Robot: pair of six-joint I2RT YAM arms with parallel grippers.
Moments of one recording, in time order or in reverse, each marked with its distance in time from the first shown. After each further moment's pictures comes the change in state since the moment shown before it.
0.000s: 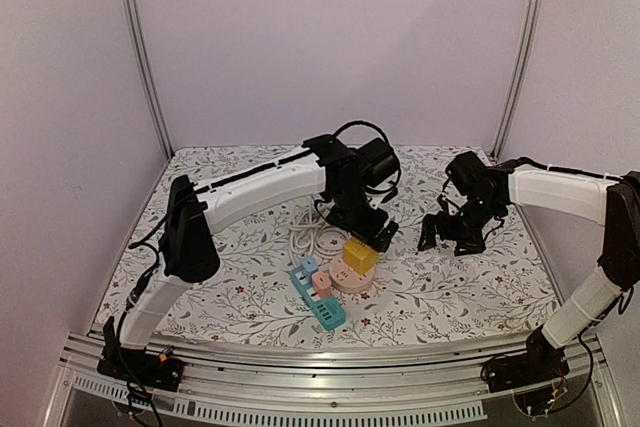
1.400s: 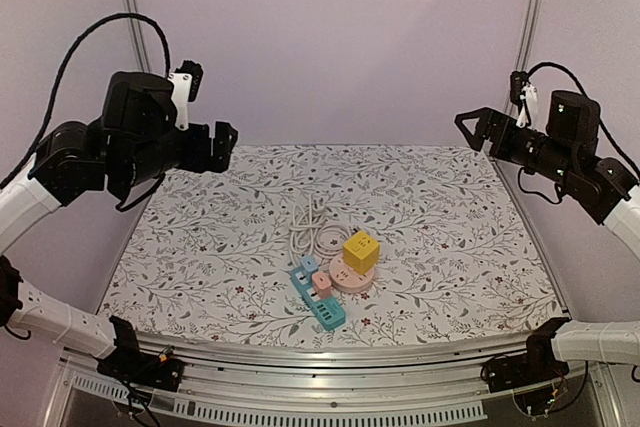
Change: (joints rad) left arm 0.039 -1.300 -1.002 0.444 -0.706 -0.022; right arm 0.000 -0.586 0.042 0.468 0.187 -0.047
